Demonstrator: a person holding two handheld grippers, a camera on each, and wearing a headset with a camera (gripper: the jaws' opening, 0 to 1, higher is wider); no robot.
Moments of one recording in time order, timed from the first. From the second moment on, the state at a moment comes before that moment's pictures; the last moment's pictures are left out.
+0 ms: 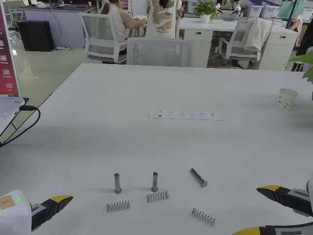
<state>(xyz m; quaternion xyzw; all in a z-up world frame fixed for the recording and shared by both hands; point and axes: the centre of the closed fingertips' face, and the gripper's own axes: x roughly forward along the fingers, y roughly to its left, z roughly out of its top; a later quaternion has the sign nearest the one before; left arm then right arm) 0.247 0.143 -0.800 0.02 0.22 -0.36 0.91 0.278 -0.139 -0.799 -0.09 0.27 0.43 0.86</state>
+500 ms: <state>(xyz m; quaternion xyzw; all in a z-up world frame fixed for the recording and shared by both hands) 0.247 0.144 -0.798 0.02 0.22 -0.36 0.91 0.279 -0.139 -0.798 -0.09 0.26 0.43 0.86</state>
